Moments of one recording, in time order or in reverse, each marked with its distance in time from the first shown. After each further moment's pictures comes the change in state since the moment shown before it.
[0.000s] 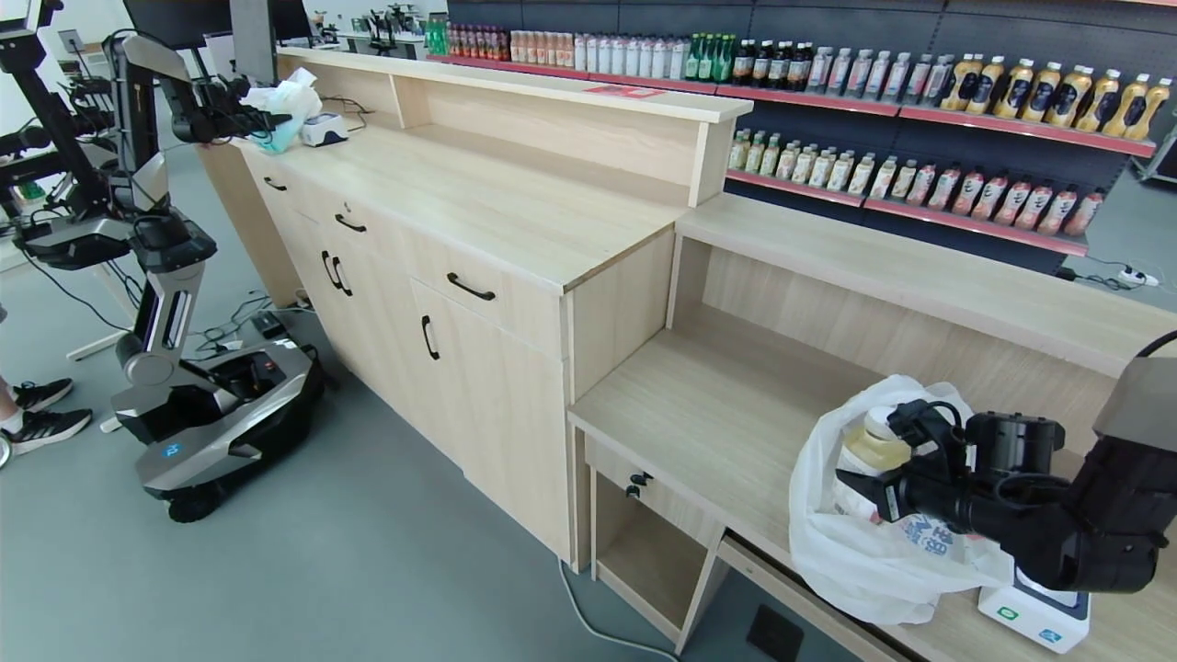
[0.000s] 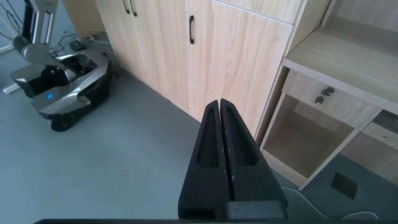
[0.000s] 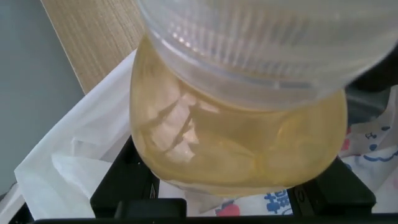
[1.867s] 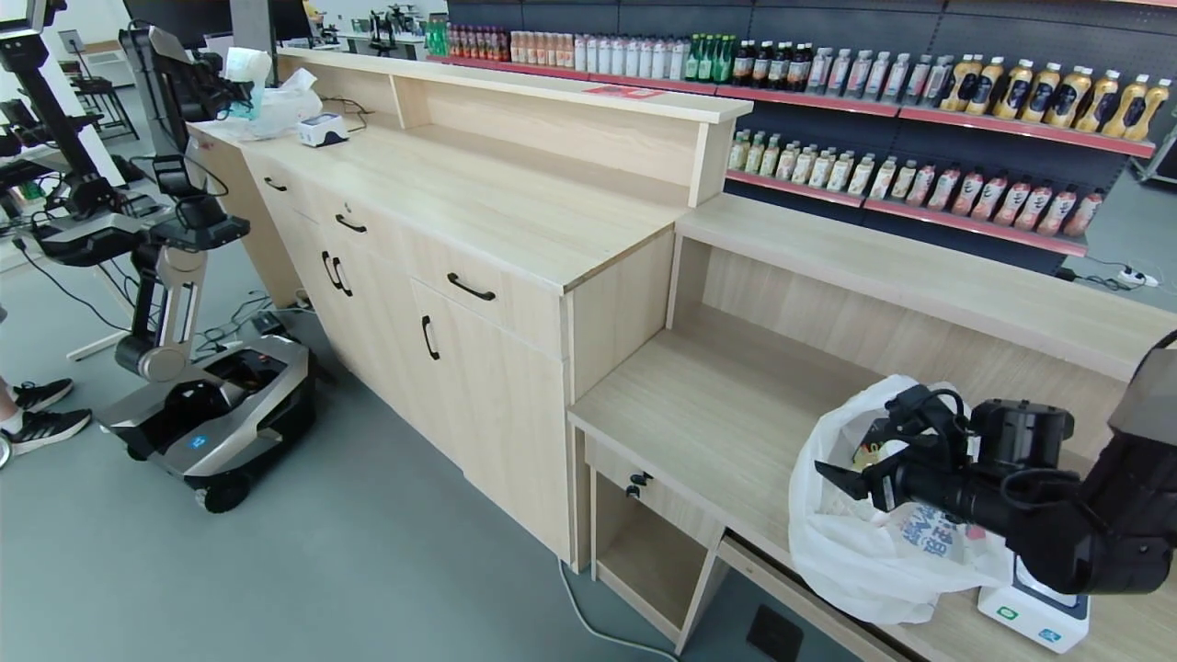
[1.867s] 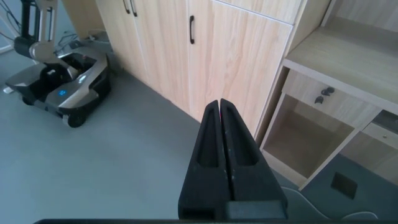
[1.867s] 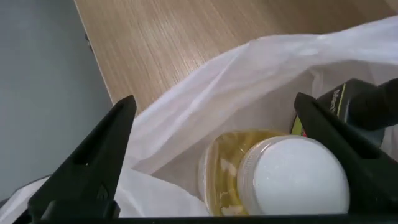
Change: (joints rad) left arm 0.000 0.000 0.000 0.000 0.000 0.000; right arm 0.042 -0.097 0.047 -0.023 0.028 -0.003
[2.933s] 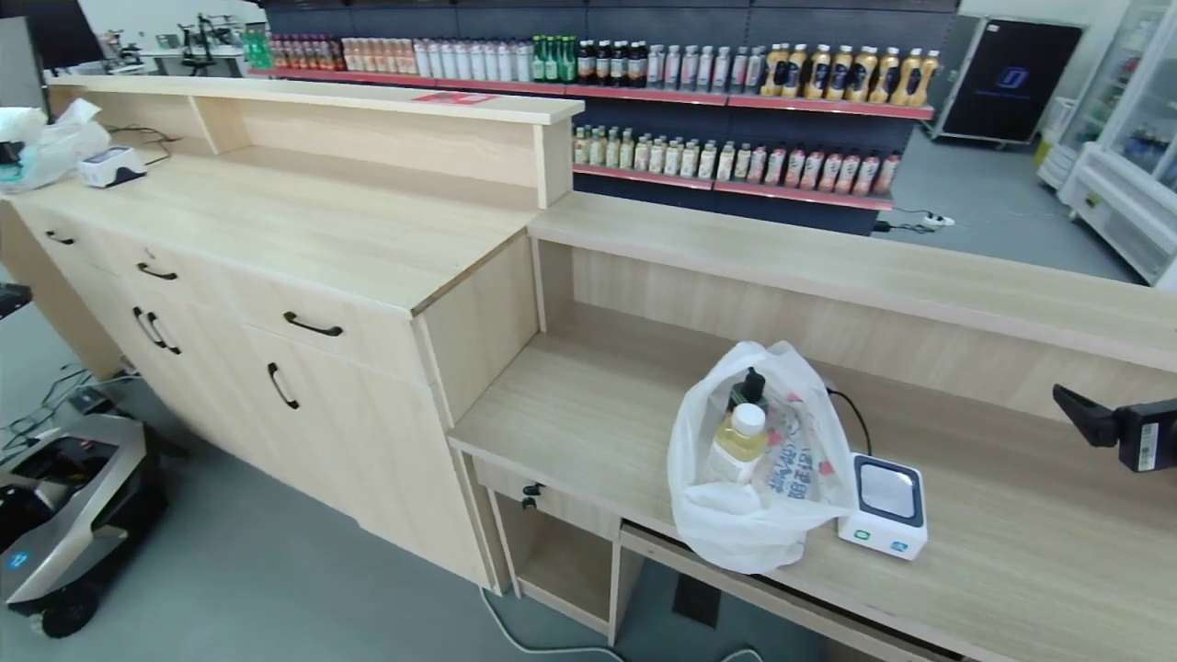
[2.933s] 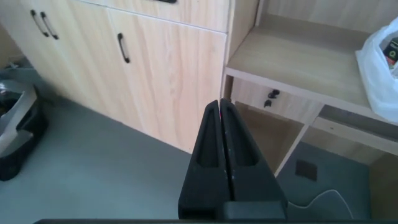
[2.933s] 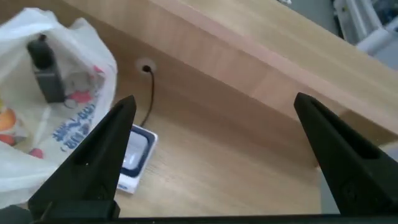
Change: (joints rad) left arm 0.000 0.000 0.000 0.000 0.000 0.000; right arm -0.234 -0.787 0.197 0.288 -0.339 -0.043
